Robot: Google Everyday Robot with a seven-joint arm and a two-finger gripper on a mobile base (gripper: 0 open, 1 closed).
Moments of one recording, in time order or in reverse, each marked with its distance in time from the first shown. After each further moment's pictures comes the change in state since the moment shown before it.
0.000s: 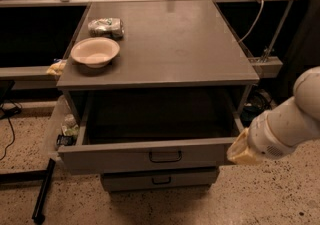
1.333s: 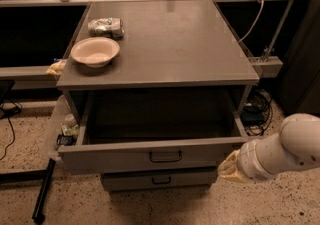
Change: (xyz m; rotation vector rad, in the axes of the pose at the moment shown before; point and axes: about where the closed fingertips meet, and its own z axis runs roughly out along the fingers) arm 0.033 0.006 0.092 0.016 -0.085 -0.078
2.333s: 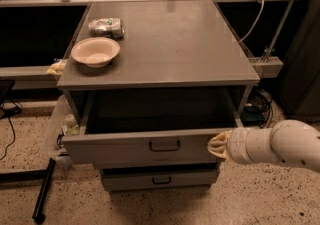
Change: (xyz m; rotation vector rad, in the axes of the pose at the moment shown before) arm -0.032 -0.076 0.013 0.316 -0.111 -0.235
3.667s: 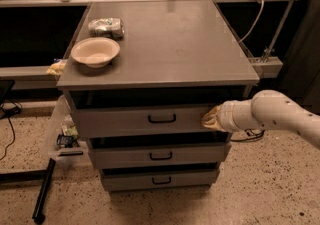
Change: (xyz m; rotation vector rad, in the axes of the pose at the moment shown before) arm 0.016 -0.100 0.063 0.045 -0.004 -0.005
